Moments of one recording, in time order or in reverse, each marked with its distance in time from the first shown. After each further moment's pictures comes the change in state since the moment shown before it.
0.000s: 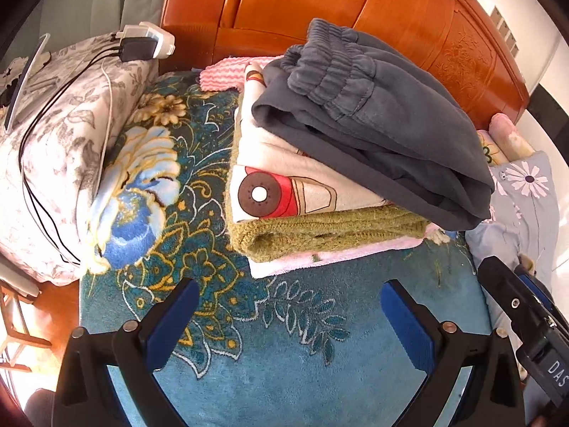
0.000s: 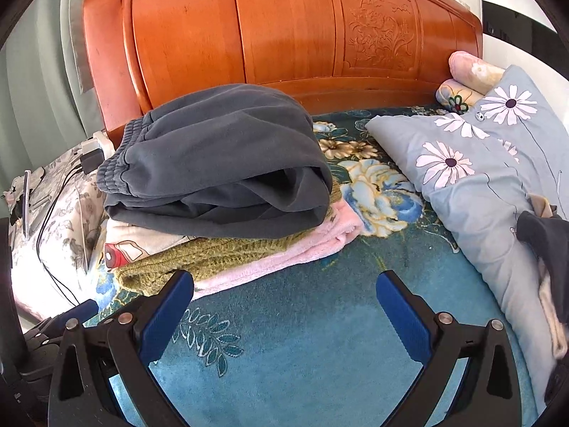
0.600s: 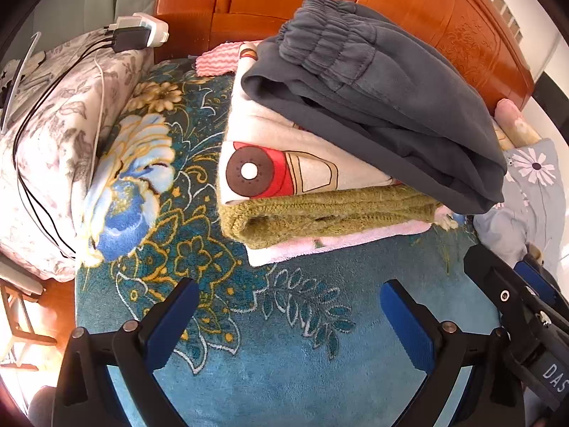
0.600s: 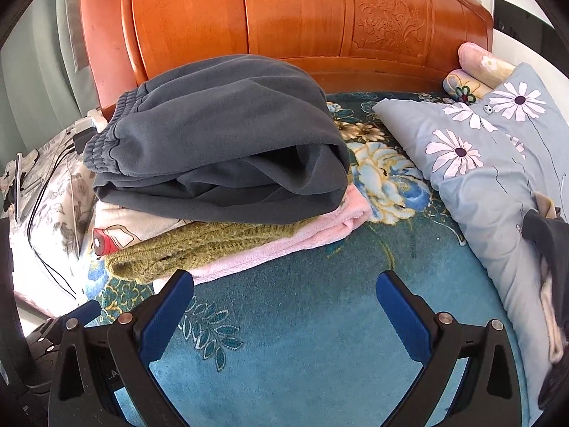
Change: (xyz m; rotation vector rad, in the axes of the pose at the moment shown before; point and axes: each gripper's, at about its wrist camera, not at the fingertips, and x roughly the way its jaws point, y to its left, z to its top) left arm 0.013 -0.011 -0.003 0.046 0.047 0.015; right arm 0.019 0.010 0.000 -0.033 0.078 -0.010
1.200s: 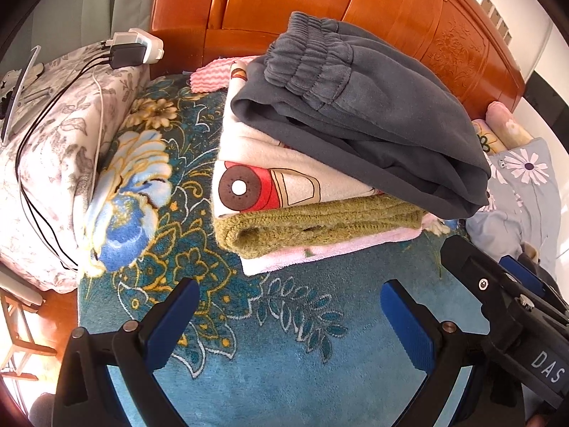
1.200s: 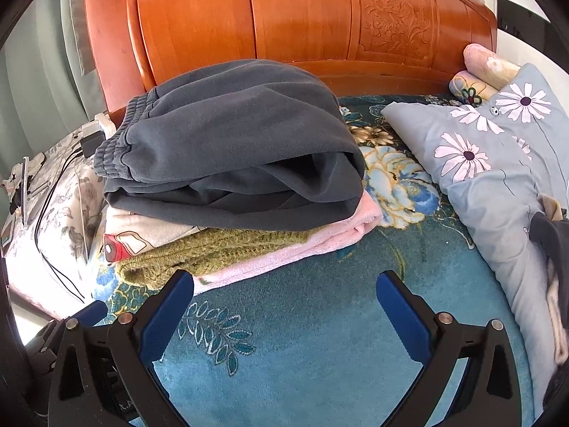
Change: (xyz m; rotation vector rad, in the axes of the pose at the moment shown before) left arm -0.011 -0.004 -0.001 0.014 -0.052 0.000; right arm -0.001 0.004 0.004 0.014 -0.012 0.034
